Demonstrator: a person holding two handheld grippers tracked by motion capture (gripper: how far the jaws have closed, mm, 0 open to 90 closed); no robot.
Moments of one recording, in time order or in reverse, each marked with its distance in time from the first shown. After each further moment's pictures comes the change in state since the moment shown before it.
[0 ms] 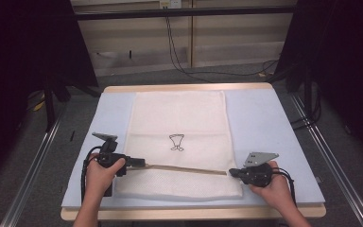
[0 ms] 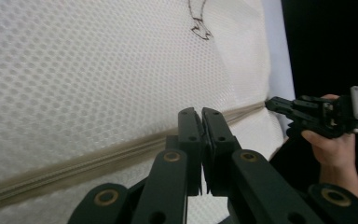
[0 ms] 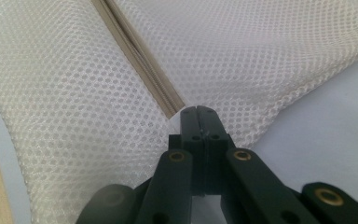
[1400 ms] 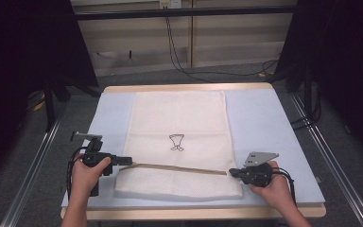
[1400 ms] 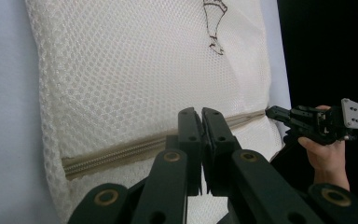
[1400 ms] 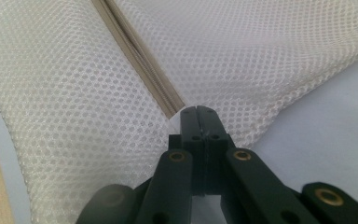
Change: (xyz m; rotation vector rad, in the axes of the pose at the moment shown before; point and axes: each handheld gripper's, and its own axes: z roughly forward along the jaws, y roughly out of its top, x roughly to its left) left arm 0.023 0.002 -0.032 -0.044 -0.010 -0.041; right arm -0.001 0.000 0.000 -0.001 0.004 0.003
